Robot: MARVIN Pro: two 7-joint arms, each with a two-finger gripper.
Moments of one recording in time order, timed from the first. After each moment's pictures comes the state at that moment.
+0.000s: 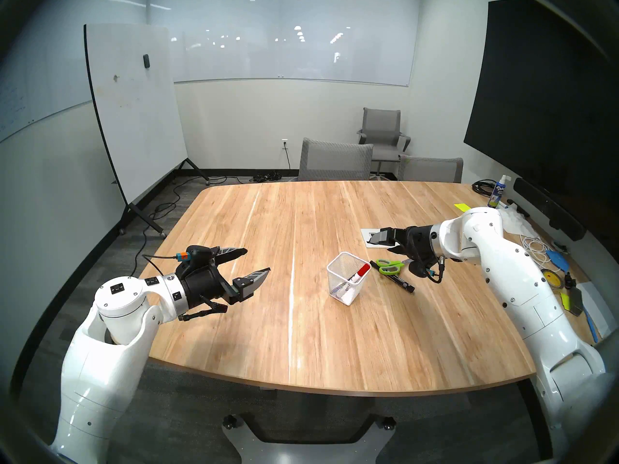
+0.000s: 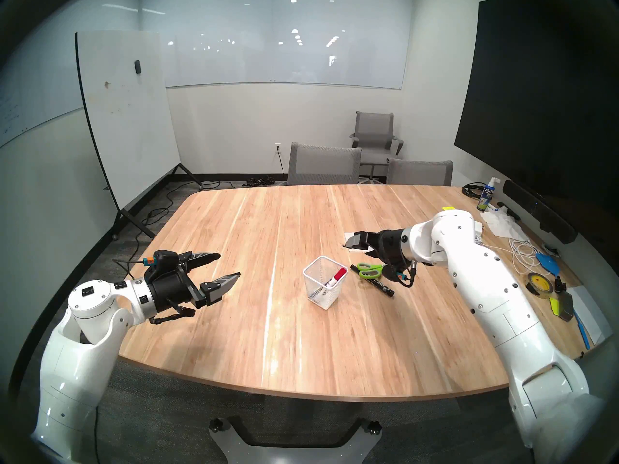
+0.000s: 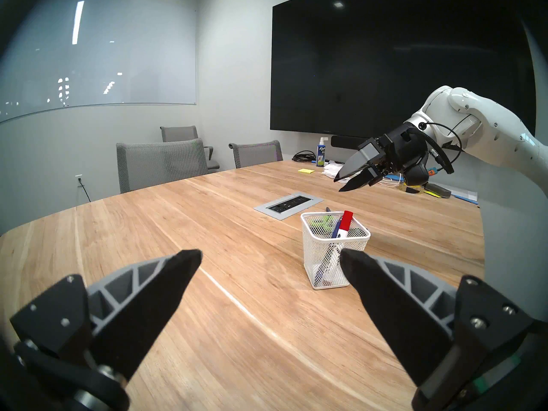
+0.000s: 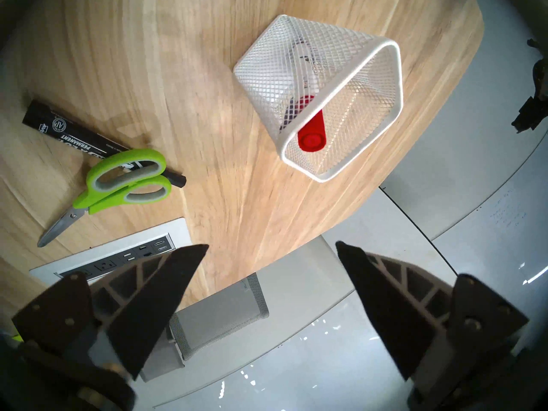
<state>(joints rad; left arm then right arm) 1.73 -1.09 -1.68 -1.93 -0.42 0.33 -0.74 -1.08 -0.90 1.25 -1.54 -1.70 -0.96 0.22</state>
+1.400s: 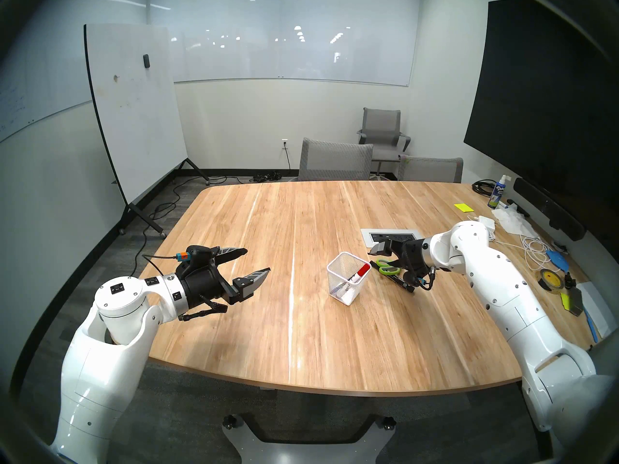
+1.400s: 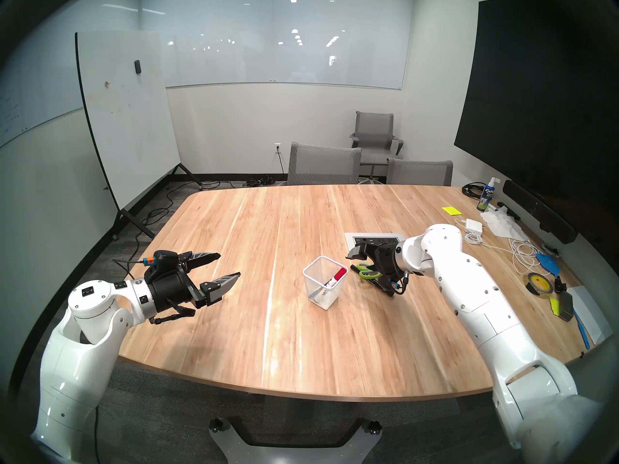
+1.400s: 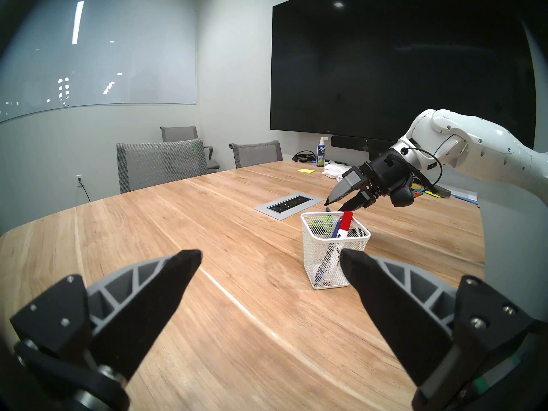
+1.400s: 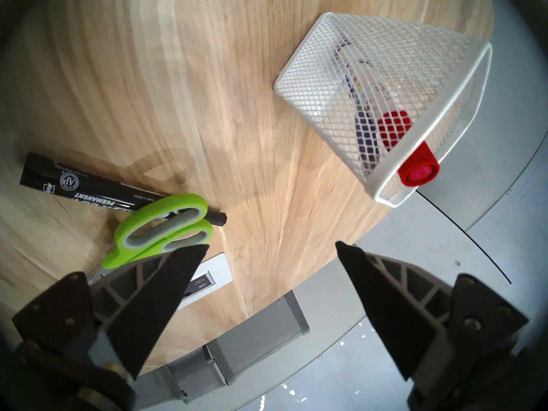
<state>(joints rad) 1.73 -1.09 -1.68 -1.93 -0.42 0.33 -0.74 -1.05 -0.98 1.22 -1.36 -1.73 -0.93 0.23</state>
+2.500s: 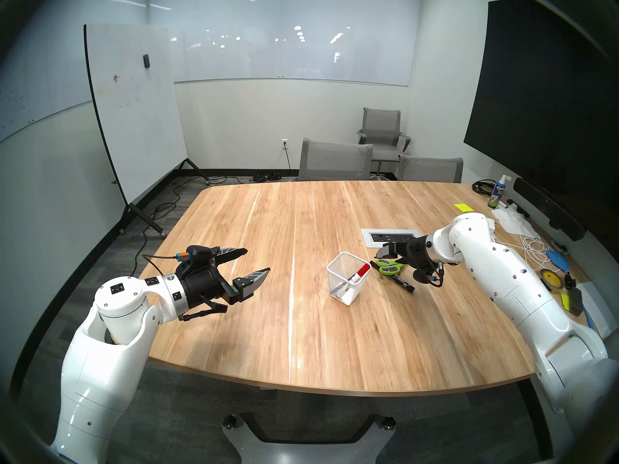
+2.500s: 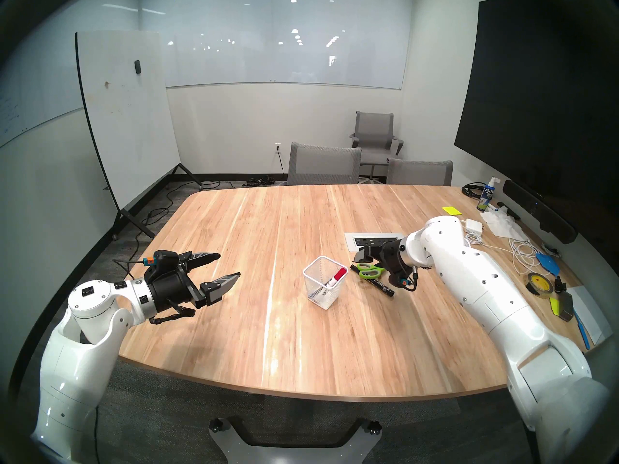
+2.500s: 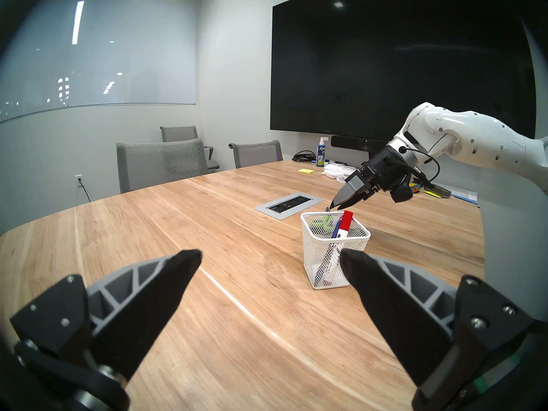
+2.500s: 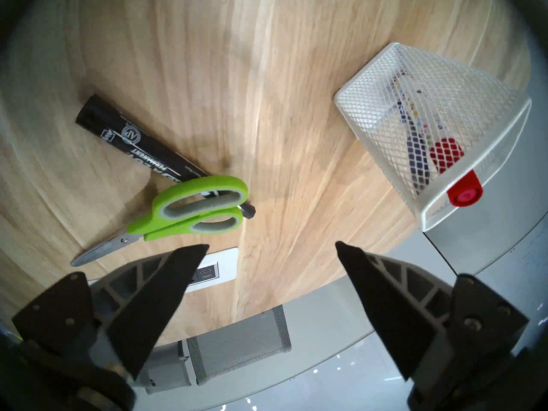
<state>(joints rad) 1.73 -1.09 -1.68 -1.93 -0.42 0.33 -0.74 -0.94 -0.88 1.05 -1.29 -1.93 -0.96 0.03</state>
